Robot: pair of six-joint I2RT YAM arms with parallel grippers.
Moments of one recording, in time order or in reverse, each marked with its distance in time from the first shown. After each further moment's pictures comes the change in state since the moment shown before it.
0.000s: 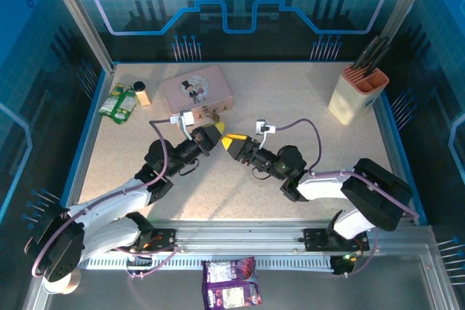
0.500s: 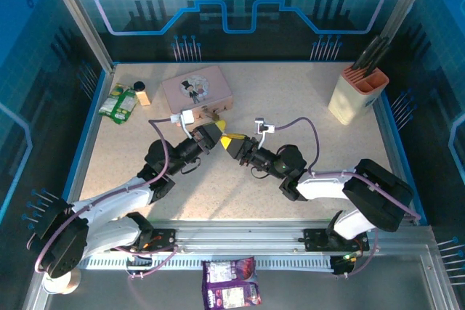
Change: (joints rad) left arm 0.000 0.029 0.000 0.084 0.015 -0.076; right arm 0.006 -0.010 0.018 0.006 -0.024 -0.025
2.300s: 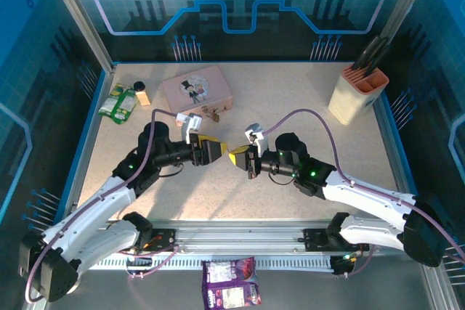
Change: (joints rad) left arm 0.117 -0.179 0.236 -0.905 0.407 0.346; right arm -0.007 -0.382 0.167 -1.131 -0.071 -0.531
